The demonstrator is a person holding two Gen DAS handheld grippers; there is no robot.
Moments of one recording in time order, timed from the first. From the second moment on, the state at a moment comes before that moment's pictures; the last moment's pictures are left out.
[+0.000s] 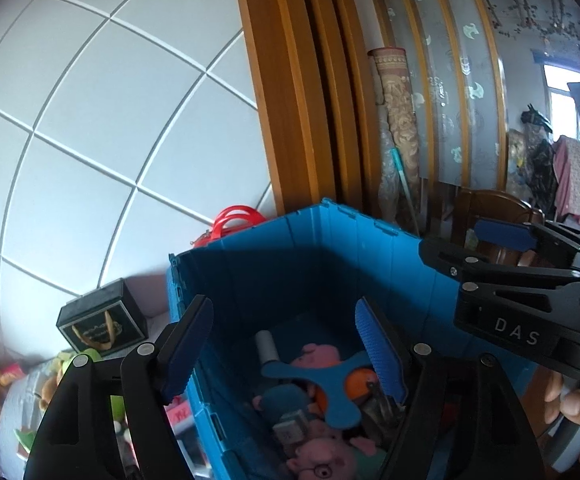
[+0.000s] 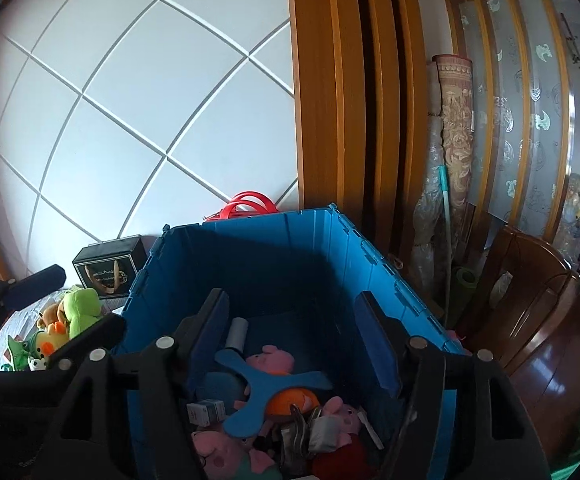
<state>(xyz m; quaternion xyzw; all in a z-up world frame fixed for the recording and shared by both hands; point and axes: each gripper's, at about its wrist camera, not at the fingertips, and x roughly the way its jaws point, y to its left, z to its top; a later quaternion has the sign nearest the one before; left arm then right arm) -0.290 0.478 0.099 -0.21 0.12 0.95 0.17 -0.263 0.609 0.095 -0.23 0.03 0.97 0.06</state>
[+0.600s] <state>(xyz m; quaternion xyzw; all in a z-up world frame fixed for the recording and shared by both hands) -0.258 0.439 0.094 -0.20 0.10 0.97 0.13 -0.221 0.577 0.097 -0.19 0.02 0.98 0.02</state>
